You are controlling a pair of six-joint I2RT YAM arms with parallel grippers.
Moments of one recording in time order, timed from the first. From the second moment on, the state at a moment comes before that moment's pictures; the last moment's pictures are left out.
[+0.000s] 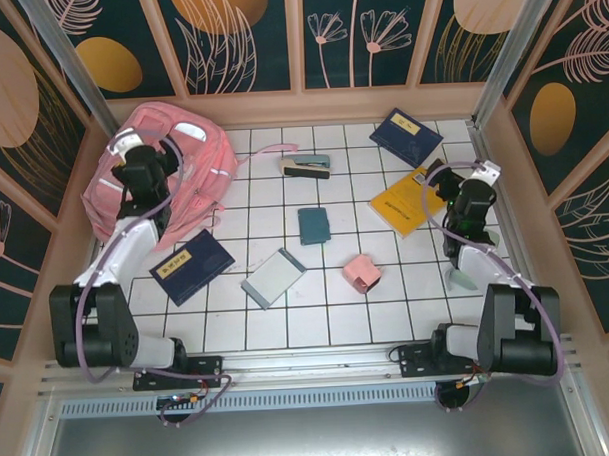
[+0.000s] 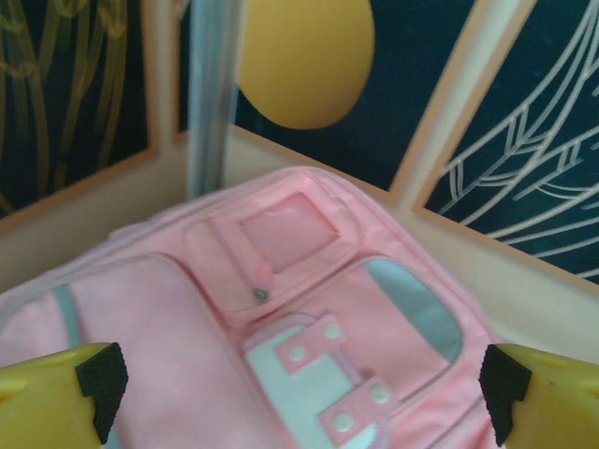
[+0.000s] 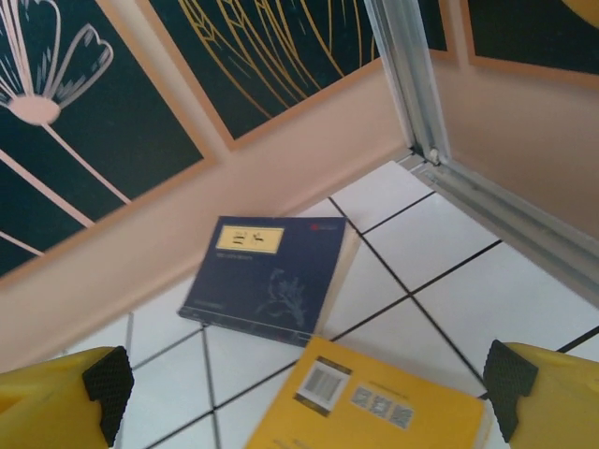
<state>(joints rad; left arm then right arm) -0.03 1.44 1.00 0.18 -0.37 -0.37 -0.09 1.24 0.55 0.51 0.10 0.46</state>
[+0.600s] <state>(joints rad) -0.17 2.18 1.70 -0.20 -0.16 -0.29 0.11 1.23 0.73 0.16 0.00 0.57</state>
